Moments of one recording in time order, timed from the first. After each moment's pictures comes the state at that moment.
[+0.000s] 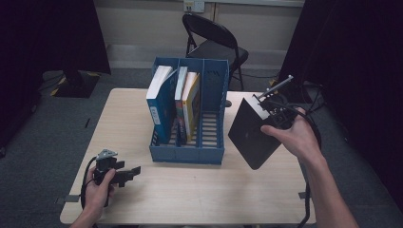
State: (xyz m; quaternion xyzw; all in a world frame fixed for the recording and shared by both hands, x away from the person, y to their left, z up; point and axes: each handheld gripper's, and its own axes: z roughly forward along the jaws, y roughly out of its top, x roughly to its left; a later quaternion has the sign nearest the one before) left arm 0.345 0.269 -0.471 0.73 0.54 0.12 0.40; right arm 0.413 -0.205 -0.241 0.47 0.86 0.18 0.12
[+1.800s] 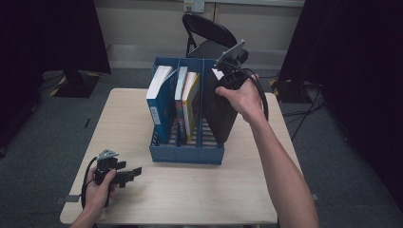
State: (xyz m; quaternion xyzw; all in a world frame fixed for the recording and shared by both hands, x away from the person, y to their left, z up) left arm 0.344 0.267 -0.470 0.73 0.53 0.11 0.41; right arm 0.512 -0.096 -0.221 0.56 0.81 0.17 0.10
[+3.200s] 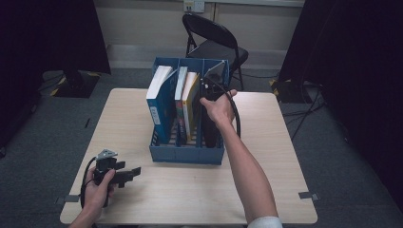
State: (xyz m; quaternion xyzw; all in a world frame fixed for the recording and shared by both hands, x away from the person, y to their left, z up) left arm 0.345 0.270 -0.471 0.73 0.53 0.10 0.41; right arm 0.558 -0.060 -0.312 0.63 0.76 0.14 0.12
